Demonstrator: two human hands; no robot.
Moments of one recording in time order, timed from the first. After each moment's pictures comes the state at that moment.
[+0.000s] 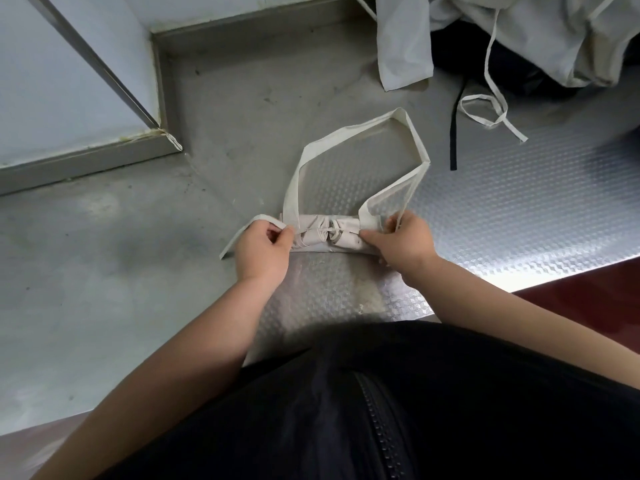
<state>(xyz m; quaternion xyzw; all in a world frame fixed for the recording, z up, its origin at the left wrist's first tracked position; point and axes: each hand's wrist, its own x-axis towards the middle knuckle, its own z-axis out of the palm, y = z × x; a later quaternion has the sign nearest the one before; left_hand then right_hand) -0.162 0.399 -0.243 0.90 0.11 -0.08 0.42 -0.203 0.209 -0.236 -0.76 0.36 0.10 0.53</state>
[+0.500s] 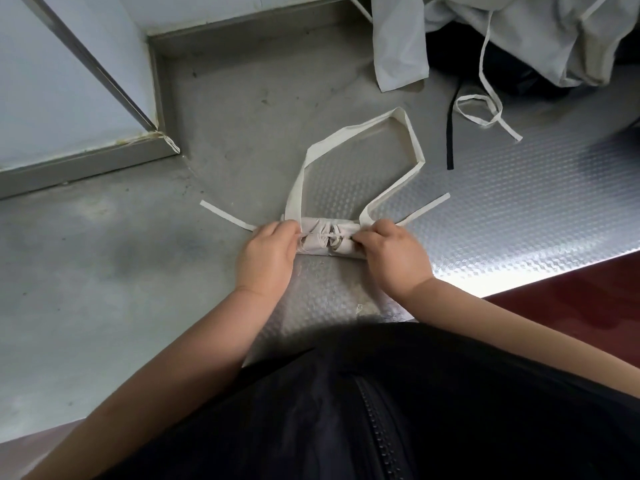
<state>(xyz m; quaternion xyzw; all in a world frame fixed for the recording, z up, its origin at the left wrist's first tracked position) -0.169 0.411 -0.248 0.94 -0.19 0.02 0.27 -0.223 0.219 -0.248 -0.98 0.01 -0.01 0.22</state>
